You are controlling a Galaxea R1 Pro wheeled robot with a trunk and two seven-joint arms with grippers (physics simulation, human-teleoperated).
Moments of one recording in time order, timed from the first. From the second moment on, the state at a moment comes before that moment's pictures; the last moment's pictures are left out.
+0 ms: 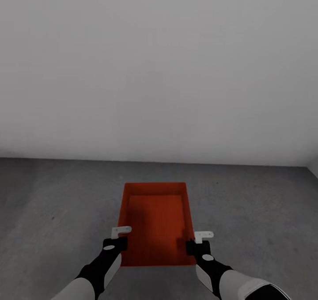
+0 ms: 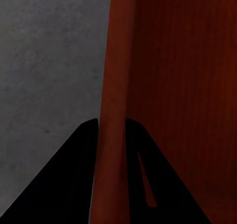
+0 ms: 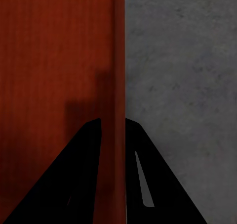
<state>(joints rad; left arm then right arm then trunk) -0.57 -0.11 -0.09 -0.42 0.11 0.10 0.28 -0.70 0.13 0.34 -0.02 -0.27 -0.25 -0.17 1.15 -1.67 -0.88</state>
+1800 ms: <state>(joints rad) -0.57 -0.11 -0.09 -0.42 0.11 0.10 0.28 -0.70 0.13 0.34 -0.02 -0.27 -0.25 -0.17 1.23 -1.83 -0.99</state>
